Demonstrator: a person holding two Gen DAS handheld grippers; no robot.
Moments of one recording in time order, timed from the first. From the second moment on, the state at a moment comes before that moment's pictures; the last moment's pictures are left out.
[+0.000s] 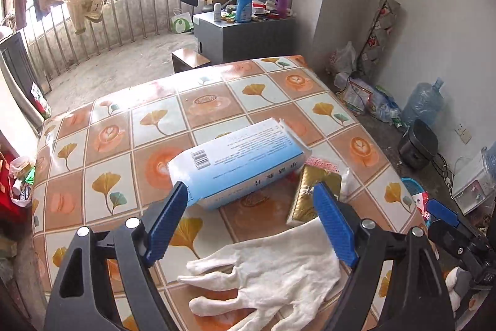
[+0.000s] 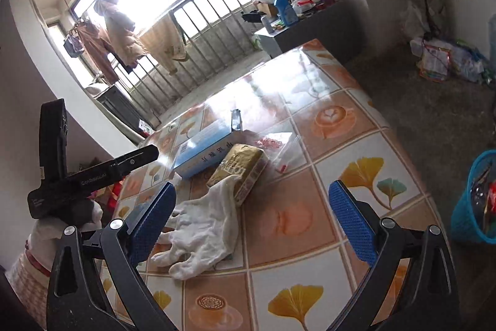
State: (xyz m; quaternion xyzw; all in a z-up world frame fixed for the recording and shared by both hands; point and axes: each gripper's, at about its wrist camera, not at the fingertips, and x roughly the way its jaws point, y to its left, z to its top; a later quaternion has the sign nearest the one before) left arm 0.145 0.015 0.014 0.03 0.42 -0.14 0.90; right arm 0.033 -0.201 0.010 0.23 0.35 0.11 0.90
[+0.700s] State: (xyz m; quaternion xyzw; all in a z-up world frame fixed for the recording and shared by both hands) left arm 0.141 0.063 -0.062 0.01 0.51 -0.04 0.86; right arm 0.034 -0.174 -0.016 0.27 0.42 0.18 0.85
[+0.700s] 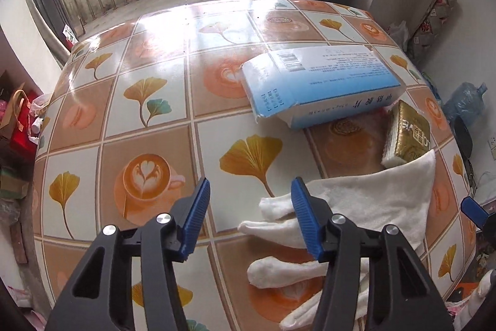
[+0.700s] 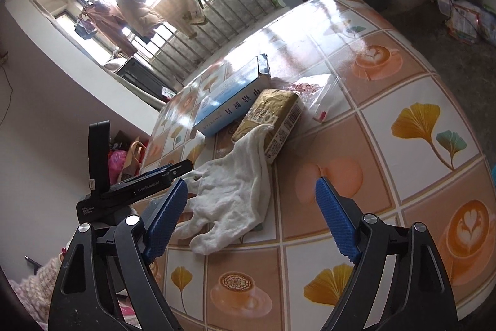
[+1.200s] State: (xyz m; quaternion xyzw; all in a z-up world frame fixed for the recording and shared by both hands) left arm 0.140 0.052 -0.068 0.02 0.52 -0.05 0.85; right arm 0.038 -0.175 -0.031 0.33 0.45 0.23 0.80
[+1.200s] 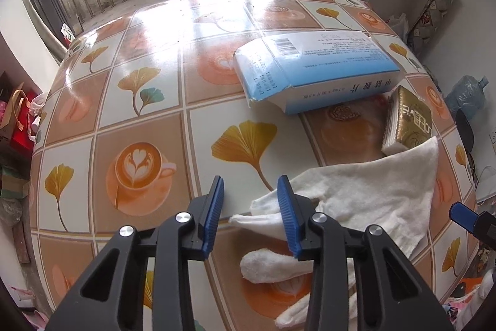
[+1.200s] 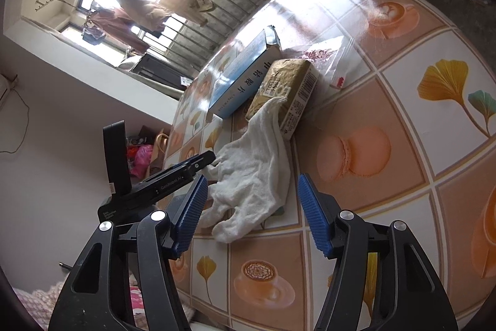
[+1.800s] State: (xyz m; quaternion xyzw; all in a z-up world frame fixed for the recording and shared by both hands) left arm 0.104 0.013 -0.066 0.01 0.55 -0.12 0.83; right arm 0.038 -0.176 -0.023 0.32 0.45 0.23 0.80
